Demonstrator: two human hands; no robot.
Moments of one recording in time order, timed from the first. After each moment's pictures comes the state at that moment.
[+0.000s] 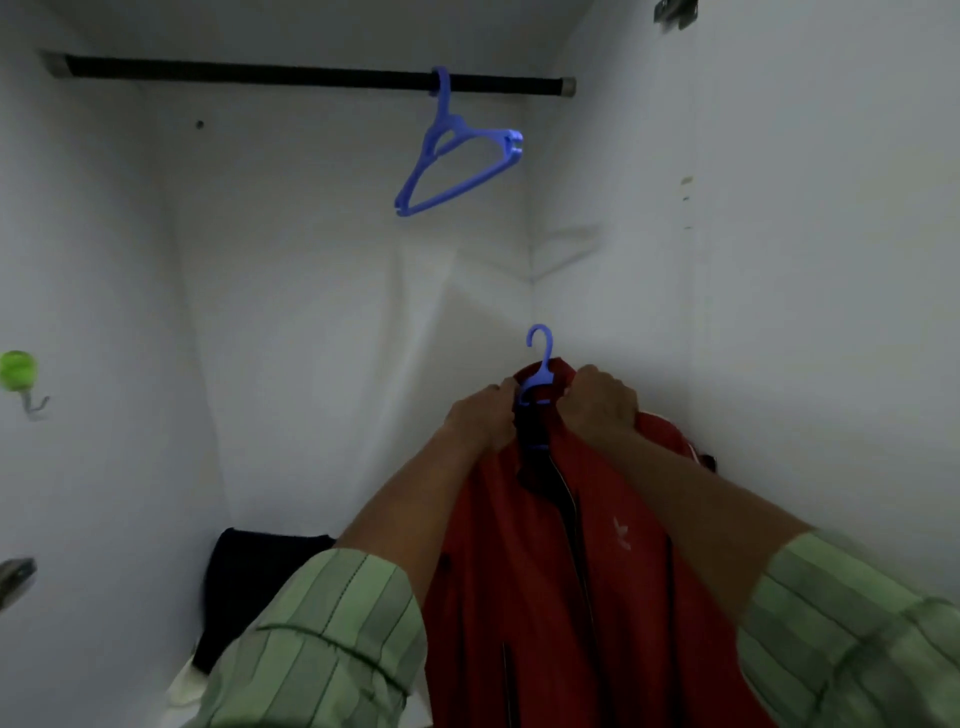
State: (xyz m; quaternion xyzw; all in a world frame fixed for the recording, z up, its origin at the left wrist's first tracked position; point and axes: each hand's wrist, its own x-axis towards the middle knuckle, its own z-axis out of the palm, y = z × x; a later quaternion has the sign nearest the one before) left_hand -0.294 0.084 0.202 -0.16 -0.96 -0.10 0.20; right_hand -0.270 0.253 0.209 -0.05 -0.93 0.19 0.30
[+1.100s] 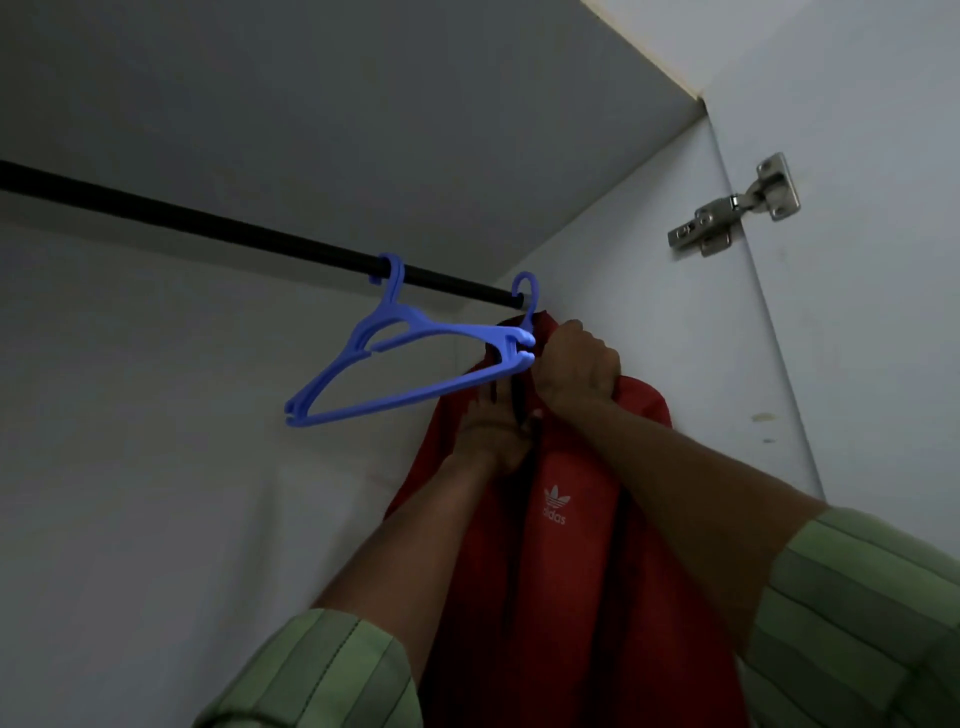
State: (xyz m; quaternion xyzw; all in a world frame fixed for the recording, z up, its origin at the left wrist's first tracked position) left_hand -0.560 0.155 0.474 -0.39 -0.75 -0.28 0.45; right_hand -0.461 0.247 0.528 -0.16 -0.77 0.11 0.61
